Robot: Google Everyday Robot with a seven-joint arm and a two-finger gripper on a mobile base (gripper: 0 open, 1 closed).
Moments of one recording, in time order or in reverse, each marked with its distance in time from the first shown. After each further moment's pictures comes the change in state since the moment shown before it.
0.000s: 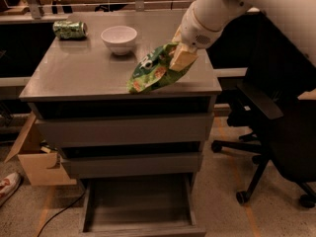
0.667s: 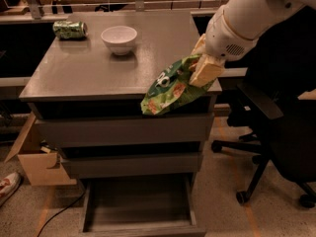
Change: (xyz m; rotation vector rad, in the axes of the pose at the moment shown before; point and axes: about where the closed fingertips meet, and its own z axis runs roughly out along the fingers) arm 0.022 0.072 -0.061 -0.041 0.031 0.017
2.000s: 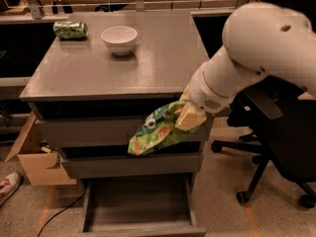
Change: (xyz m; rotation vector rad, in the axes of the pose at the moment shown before) arm 0.004 0.078 0.074 -0.057 0.005 0.122
